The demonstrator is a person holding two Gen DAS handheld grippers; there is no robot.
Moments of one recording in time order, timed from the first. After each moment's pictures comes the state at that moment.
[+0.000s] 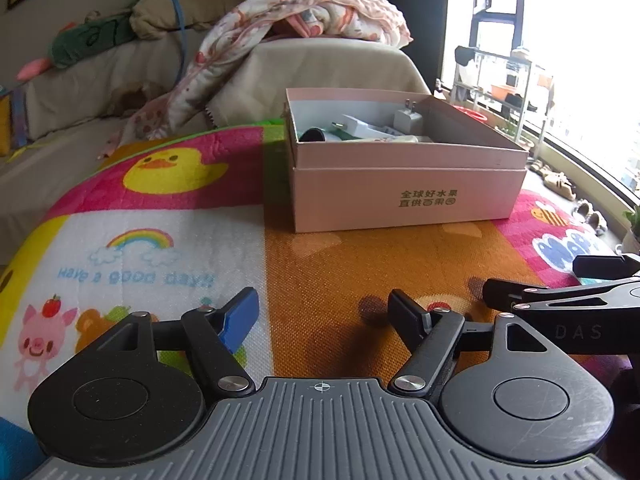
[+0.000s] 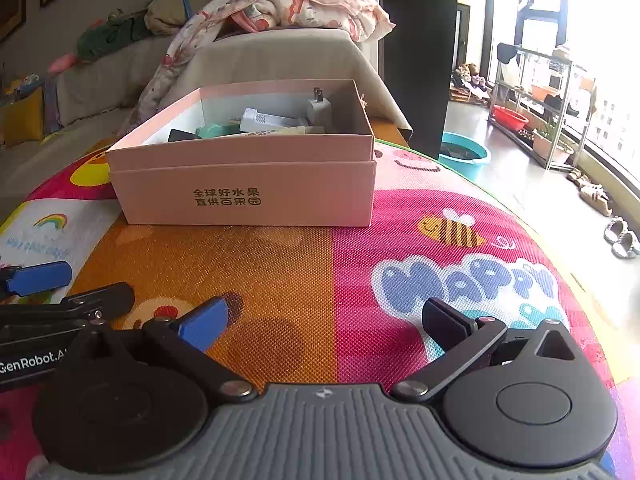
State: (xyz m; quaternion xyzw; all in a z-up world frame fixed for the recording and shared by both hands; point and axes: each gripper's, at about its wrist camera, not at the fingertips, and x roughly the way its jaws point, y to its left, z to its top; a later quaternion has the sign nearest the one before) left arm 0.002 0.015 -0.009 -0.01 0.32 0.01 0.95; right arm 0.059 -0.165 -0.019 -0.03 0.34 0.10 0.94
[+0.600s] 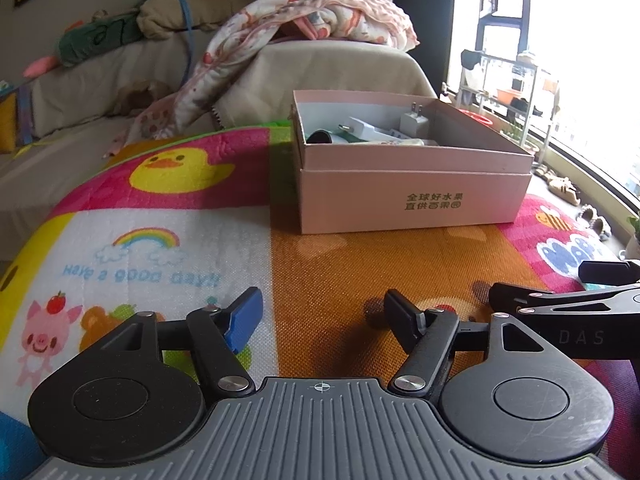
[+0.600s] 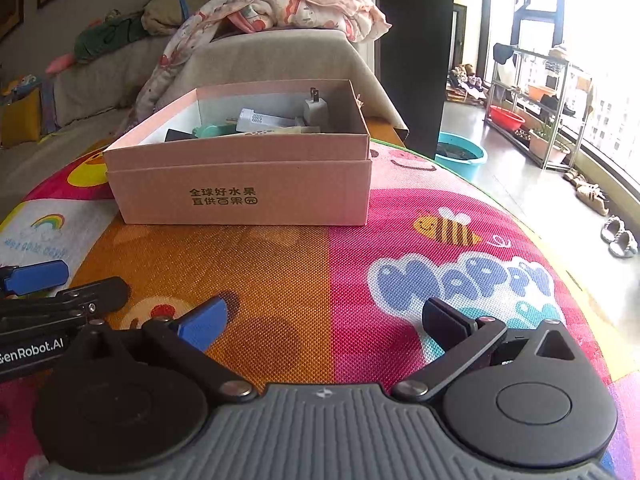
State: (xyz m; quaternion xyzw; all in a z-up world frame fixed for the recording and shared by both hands) left arm 0.000 0.017 -0.008 -0.01 0.32 0.02 0.95; right arm 0.058 -0.163 -0.020 -0.03 0.34 0.10 0.94
